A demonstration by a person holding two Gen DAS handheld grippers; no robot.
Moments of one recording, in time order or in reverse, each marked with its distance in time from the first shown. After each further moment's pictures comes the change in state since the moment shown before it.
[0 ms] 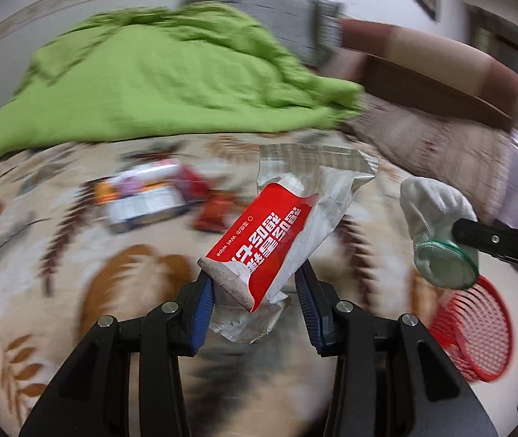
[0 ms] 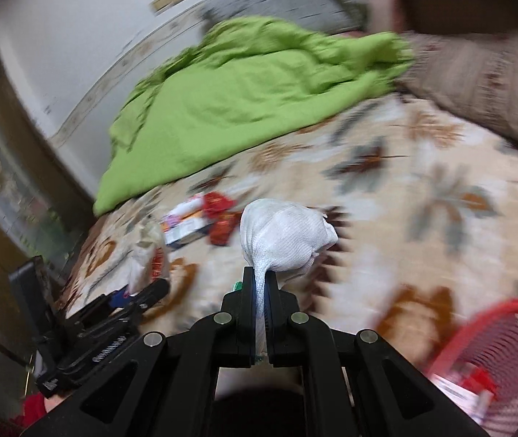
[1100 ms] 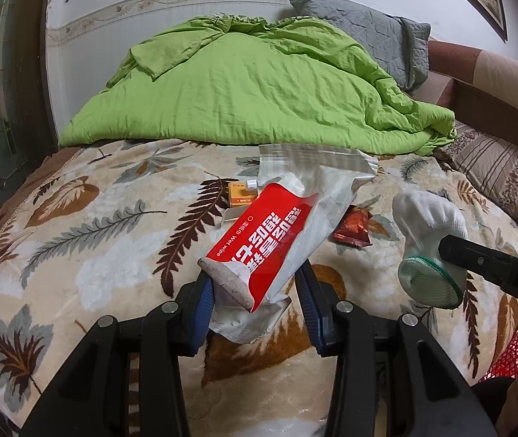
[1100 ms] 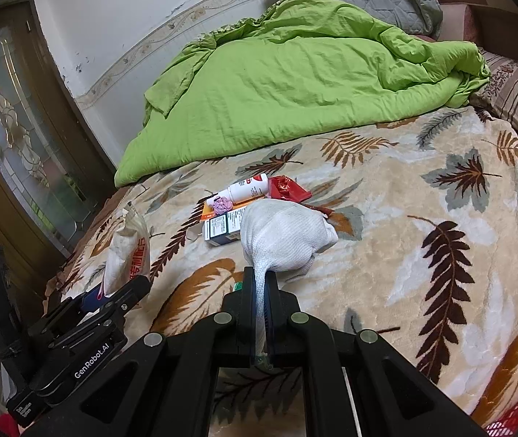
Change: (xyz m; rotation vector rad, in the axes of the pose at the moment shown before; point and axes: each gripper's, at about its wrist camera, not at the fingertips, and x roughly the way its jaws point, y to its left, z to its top) left arm -0.019 0.097 -0.013 -0.146 -0.080 0.362; right arm 0.126 0.103 -0.007 -0.180 0.027 0.113
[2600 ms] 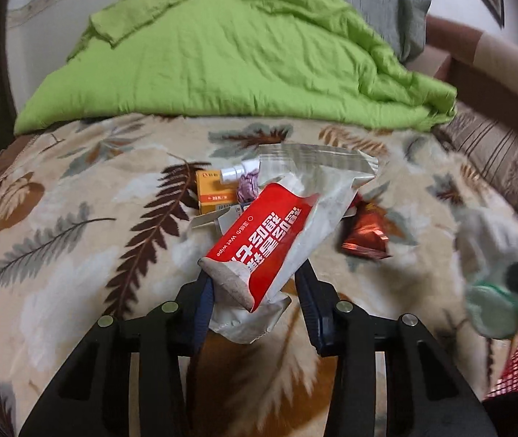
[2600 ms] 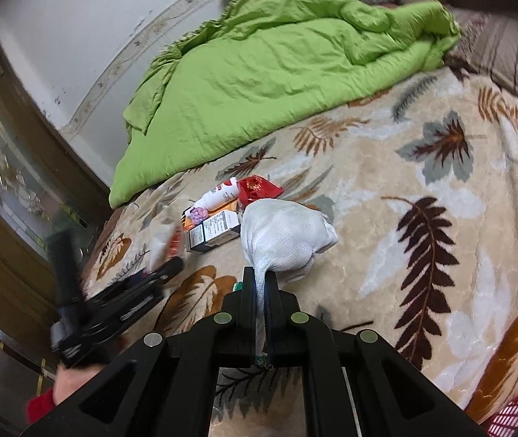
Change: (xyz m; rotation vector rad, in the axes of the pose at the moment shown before) left arm 0.077 0.001 0.028 0.024 0.122 -0.099; right arm -0.004 -0.044 0.007 0.149 0.019 0.031
